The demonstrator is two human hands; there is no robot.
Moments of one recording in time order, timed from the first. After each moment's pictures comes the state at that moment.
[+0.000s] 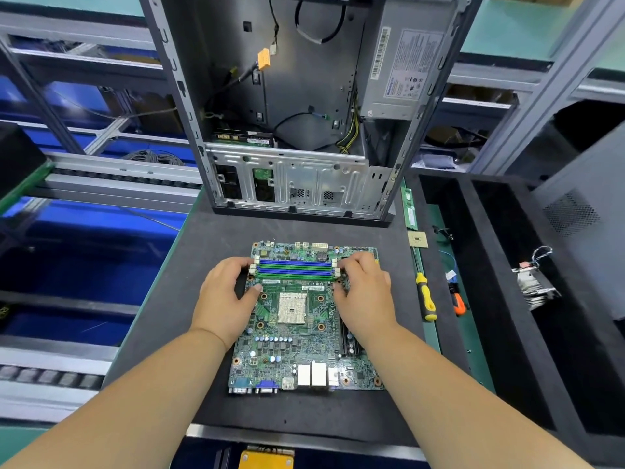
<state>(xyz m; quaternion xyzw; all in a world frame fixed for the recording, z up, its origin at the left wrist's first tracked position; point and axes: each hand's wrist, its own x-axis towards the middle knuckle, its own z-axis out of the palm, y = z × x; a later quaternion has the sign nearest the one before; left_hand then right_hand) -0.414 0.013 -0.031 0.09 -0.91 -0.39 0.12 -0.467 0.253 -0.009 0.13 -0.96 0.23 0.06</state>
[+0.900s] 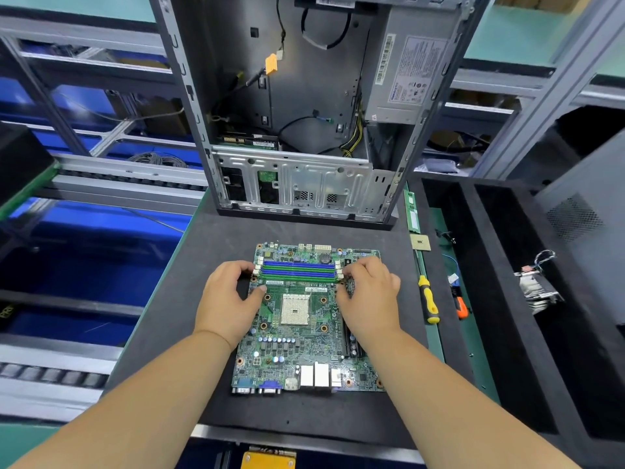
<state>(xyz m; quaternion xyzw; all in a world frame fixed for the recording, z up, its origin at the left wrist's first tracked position) -0.411 0.017 -0.027 0.12 -0.90 -0.39 0.13 -0.465 0.251 -0.013 0.10 -0.96 0.22 0.11</state>
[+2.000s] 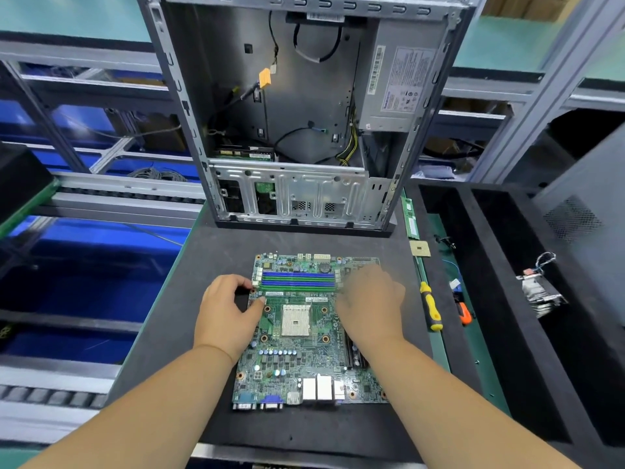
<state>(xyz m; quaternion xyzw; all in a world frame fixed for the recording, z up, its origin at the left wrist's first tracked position) -0.410 0.018 -0.031 0.15 -0.90 -0.39 0.15 -0.465 0.251 -0.012 0.07 -0.97 0.20 0.10</state>
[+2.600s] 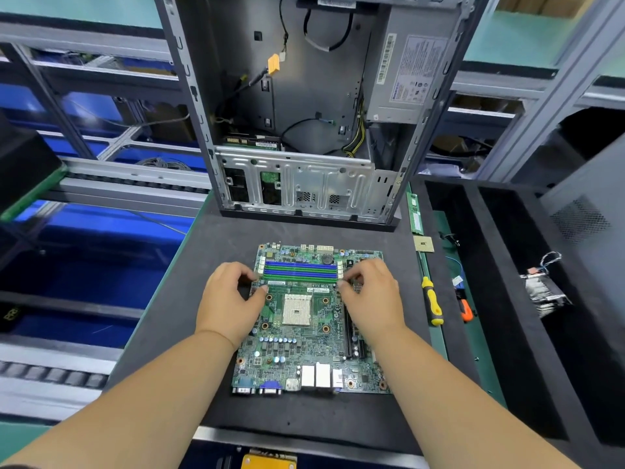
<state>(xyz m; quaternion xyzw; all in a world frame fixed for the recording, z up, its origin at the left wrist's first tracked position) -0.408 0.019 -0.028 0.13 -0.90 -0.37 0.16 -0.468 0.256 -0.007 0.08 -0.94 0.33 0.04</state>
